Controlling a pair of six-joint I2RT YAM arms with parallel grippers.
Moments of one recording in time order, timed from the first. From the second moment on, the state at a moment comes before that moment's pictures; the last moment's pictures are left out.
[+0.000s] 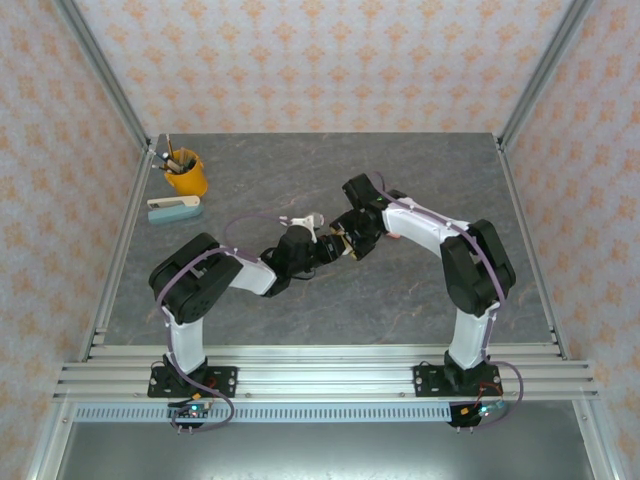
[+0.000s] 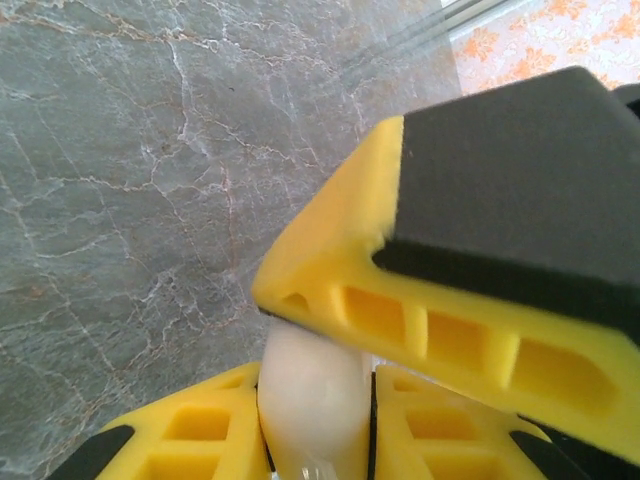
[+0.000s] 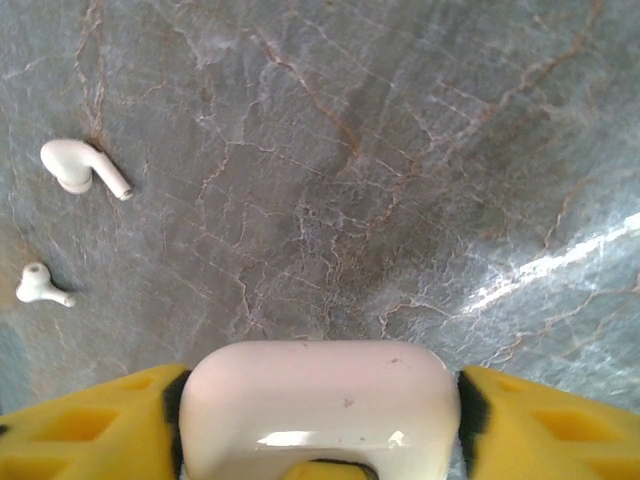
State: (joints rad) left arm -0.66 1.88 0.75 0.72 0.15 -0.99; right arm 0.54 1.86 1.33 -0.66 -0.22 1.39
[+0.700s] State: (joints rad) left arm -0.43 1.51 1.00 0.07 0.56 -0.63; right arm 0.38 1.37 1.03 -0.25 -0.49 0.86
